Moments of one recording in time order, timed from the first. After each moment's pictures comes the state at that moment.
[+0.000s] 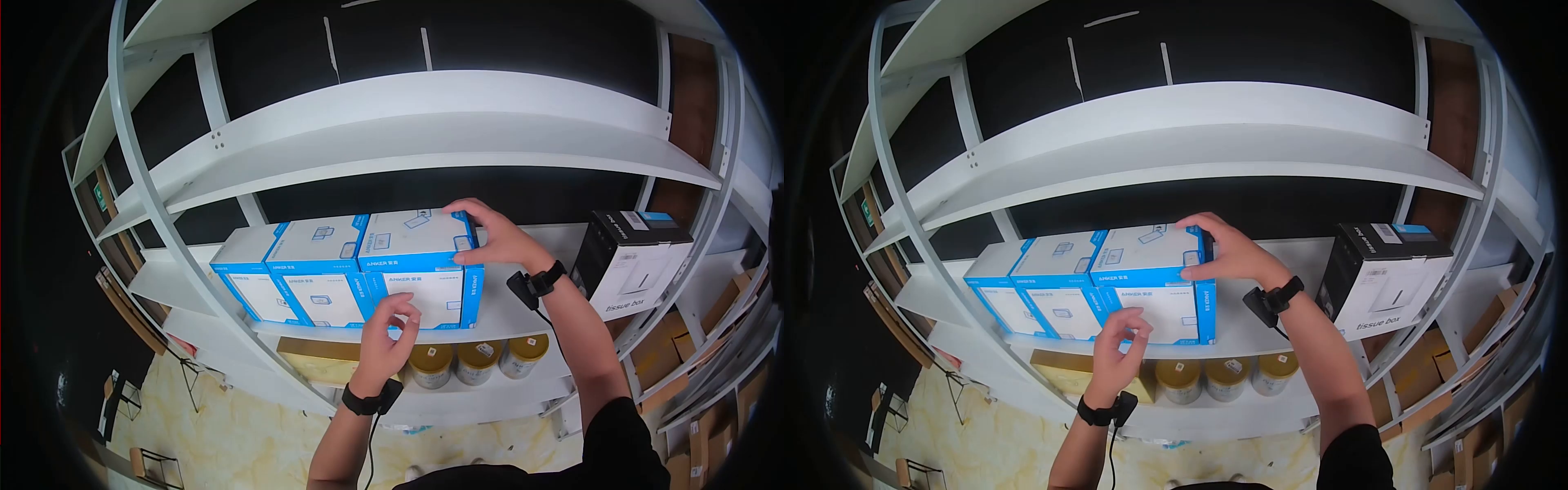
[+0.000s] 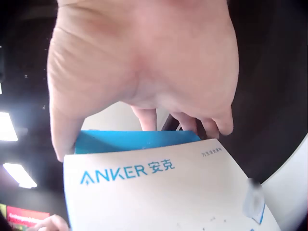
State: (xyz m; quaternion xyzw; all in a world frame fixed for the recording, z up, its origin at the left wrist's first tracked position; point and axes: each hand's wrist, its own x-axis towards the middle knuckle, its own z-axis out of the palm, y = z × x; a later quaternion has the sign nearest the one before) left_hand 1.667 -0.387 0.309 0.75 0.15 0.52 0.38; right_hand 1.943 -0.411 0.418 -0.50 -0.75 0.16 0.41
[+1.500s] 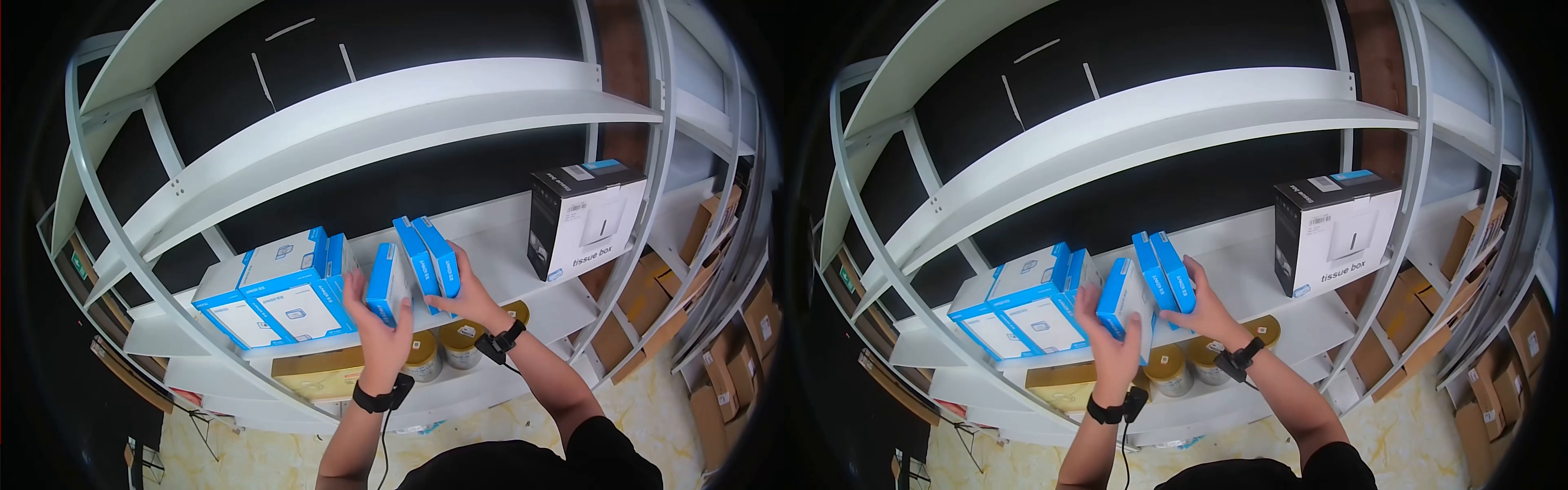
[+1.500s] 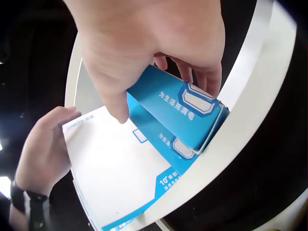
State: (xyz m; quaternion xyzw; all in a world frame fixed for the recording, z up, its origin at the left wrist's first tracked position) left_hand 1.701 -0.419 0.313 0.76 0.20 0.58 0.21; right_hand 1.898 -0.472 0.275 -0.56 -0.57 0.11 0.59
